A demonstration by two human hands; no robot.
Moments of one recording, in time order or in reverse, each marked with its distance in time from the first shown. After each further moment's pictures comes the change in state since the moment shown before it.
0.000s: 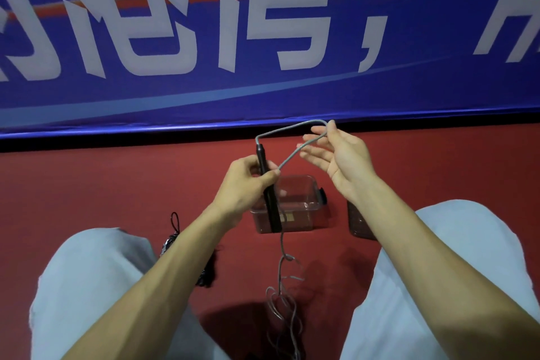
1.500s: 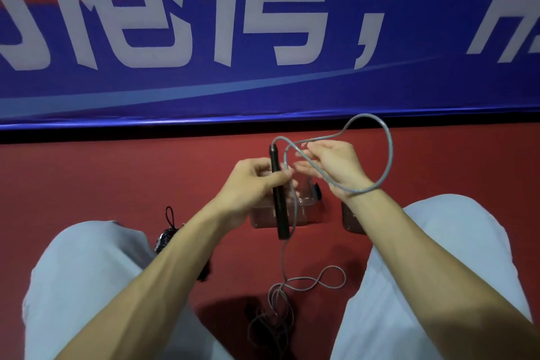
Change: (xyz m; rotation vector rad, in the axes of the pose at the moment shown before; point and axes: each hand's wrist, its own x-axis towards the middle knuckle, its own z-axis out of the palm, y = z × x) left_hand -0.019 0.012 0.010 -0.196 -0.166 -0.102; right_hand -0.003 0.012 0.001 -0.254 0.047 0.118
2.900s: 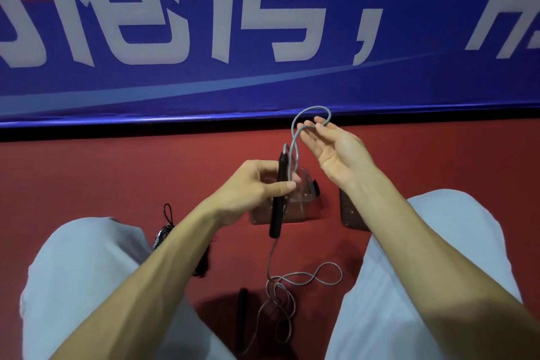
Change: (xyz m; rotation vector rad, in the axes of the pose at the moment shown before) left_hand -0.001 -0.004 -0.004 0.204 -0.172 0.063; right_hand -0.002 -0.015 -0.005 0.680 -0.109 0.014
